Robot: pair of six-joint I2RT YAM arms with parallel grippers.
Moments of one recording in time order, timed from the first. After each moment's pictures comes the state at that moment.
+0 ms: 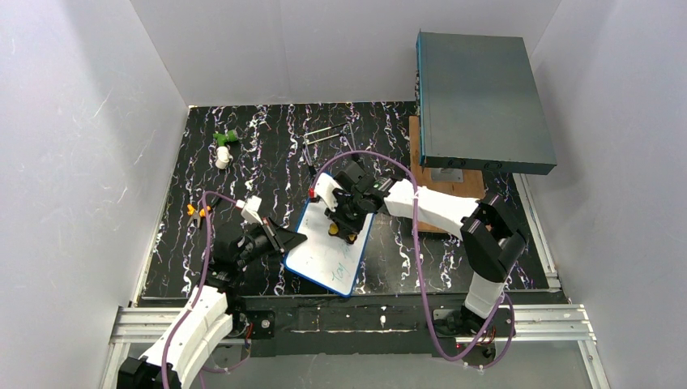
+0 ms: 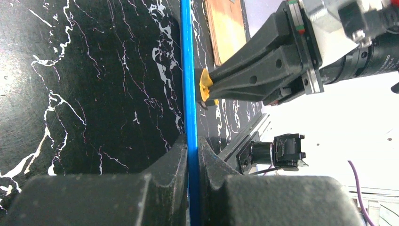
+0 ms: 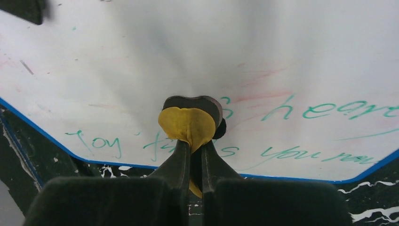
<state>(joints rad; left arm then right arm) -0.26 0.61 0.14 0.15 0.58 -0.89 0.91 1.77 1.30 -0.60 -0.33 -0.30</state>
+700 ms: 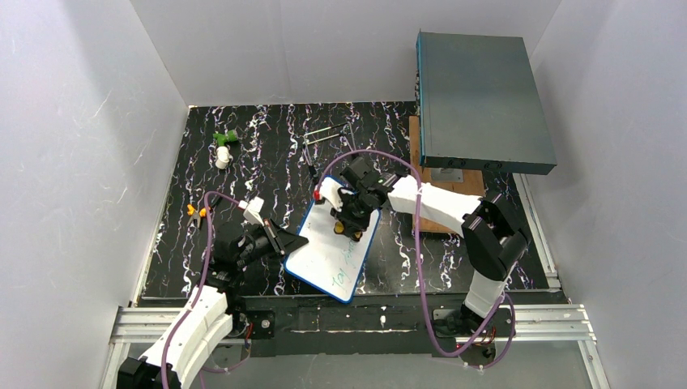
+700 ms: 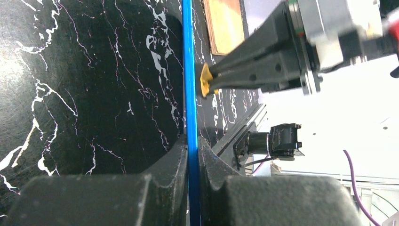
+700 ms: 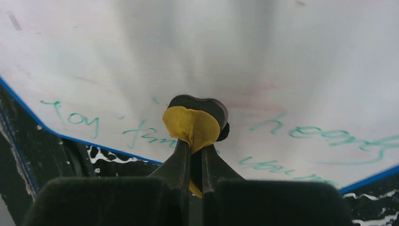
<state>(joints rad) -0.27 0.61 0.15 0.13 0.62 -0.89 0.87 1.77 1.30 -0.64 -0.39 -0.46</state>
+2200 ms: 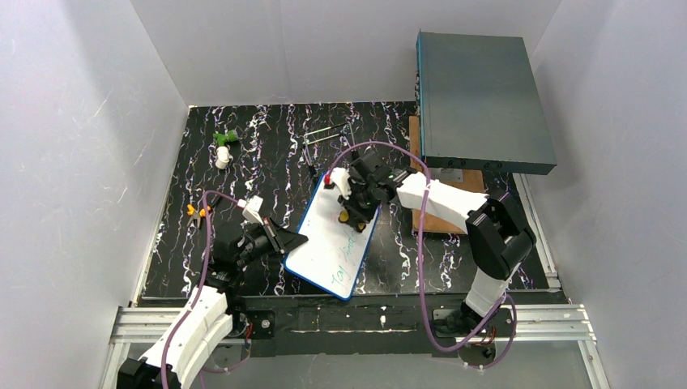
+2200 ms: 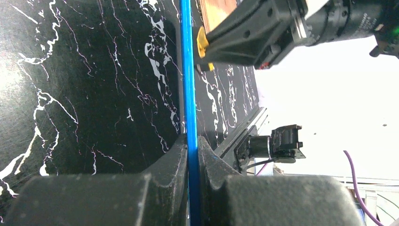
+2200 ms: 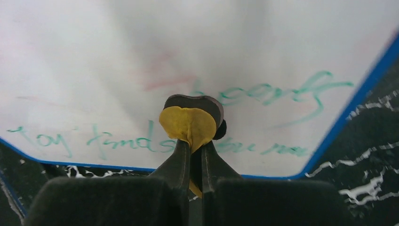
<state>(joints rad) -0.27 0.60 0.15 0.15 0.61 -0.88 0.81 1.75 1.26 -0.55 -0.39 -0.36</state>
